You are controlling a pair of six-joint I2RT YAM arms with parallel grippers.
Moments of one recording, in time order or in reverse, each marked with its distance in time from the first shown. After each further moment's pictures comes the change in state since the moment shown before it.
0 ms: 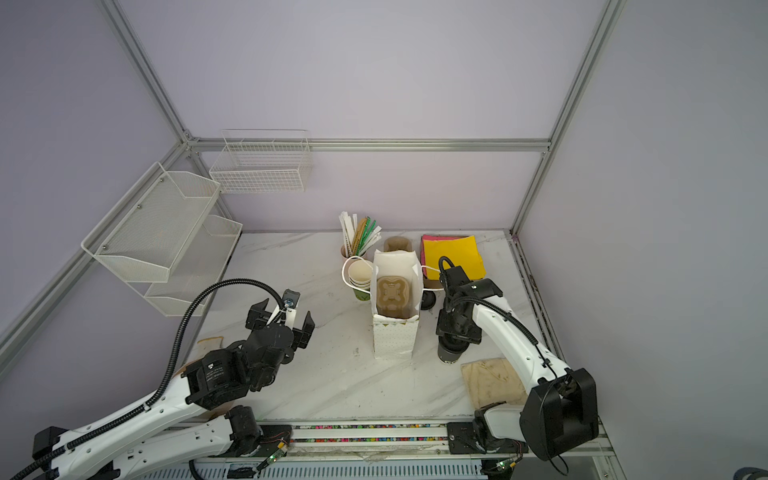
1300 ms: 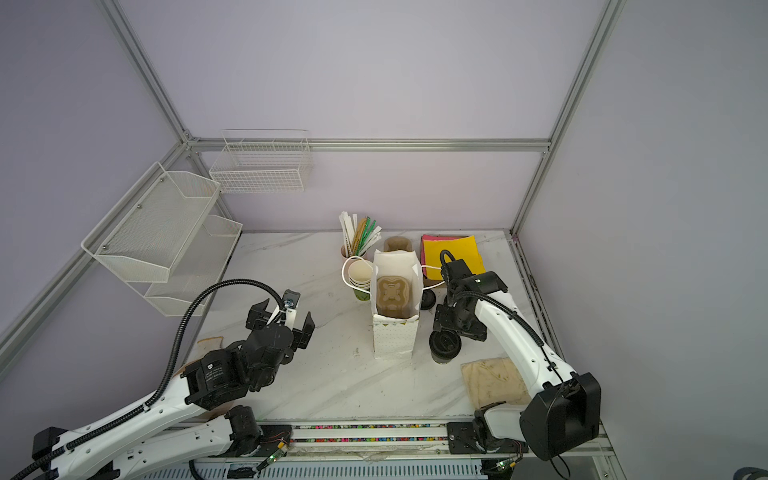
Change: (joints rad) left arm 0.000 -0.002 0.000 -0.004 0.010 -0.002; right arm 0.003 0.000 0.113 -0.109 -0.030 -0.001
